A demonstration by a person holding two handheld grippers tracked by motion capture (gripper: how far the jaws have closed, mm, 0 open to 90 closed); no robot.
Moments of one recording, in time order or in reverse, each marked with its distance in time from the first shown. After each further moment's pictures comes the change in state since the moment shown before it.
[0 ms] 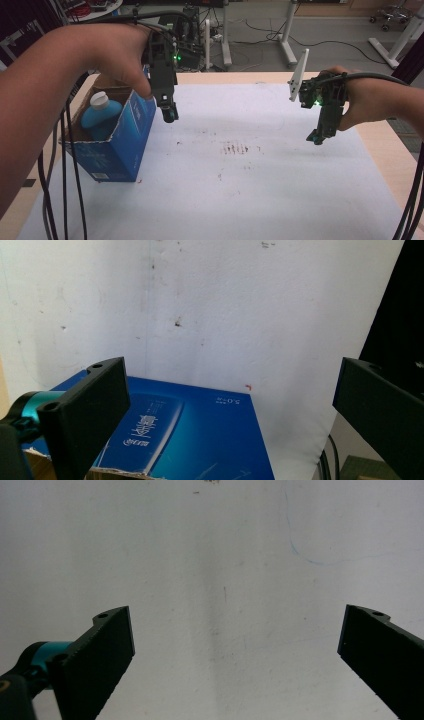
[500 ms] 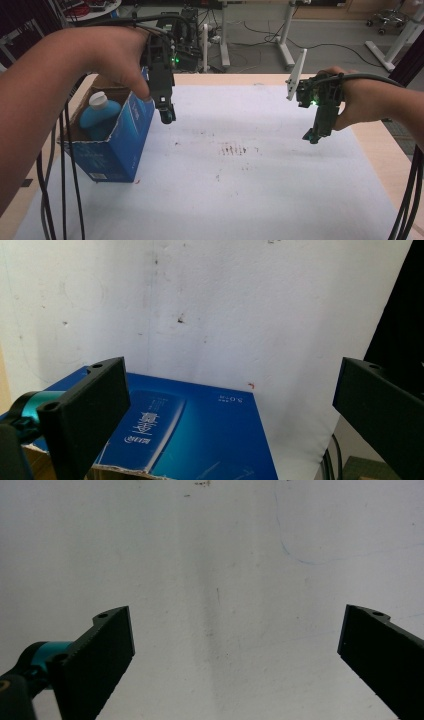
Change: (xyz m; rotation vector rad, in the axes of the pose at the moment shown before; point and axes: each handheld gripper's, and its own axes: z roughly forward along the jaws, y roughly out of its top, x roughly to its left) left arm 0.000 -0.003 0.002 -0.001 0.009 -0.006; right arm -0.003 0.001 -0.002 -0.004 -0.020 0.018
